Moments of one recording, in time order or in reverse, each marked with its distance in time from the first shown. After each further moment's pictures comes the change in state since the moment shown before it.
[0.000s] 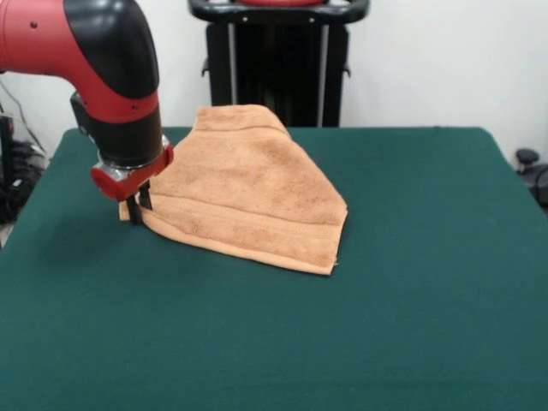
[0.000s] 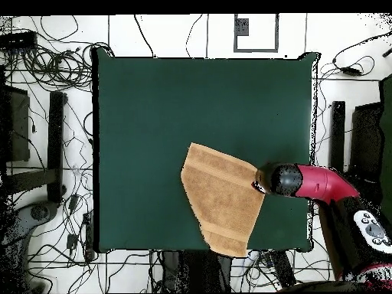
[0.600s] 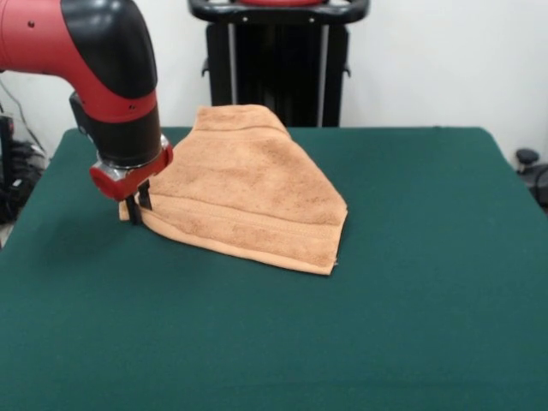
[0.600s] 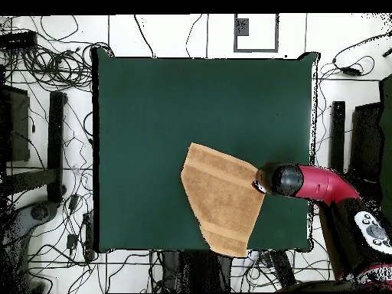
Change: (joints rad) arm 0.003 0.002 -0.013 0.000 0.025 -0.009 0.000
